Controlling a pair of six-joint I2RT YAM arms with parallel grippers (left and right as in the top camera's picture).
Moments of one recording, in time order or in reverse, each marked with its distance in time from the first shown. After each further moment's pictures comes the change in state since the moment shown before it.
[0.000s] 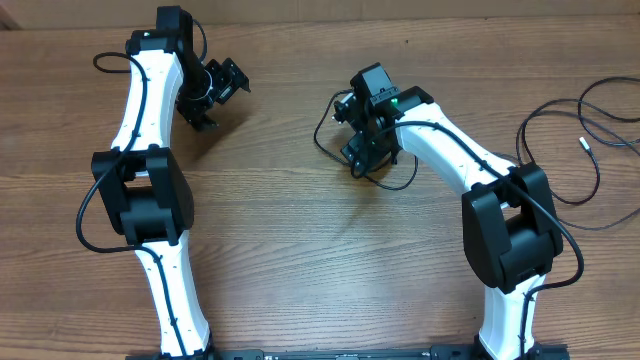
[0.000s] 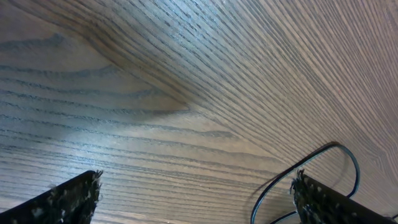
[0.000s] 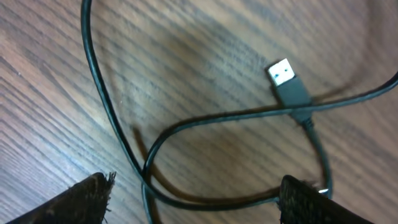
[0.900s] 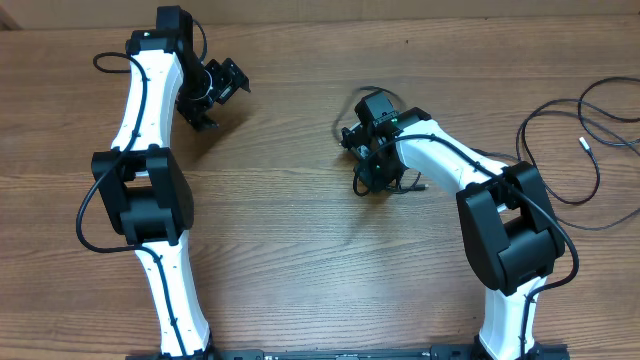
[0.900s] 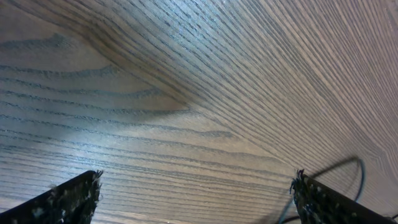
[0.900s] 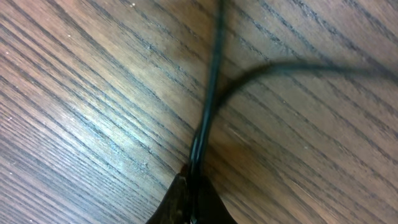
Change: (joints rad) left arm 0.000 0.000 0.000 0.000 0.000 0.000; right arm 0.002 -0.008 -0.163 0.018 -0.043 0.042
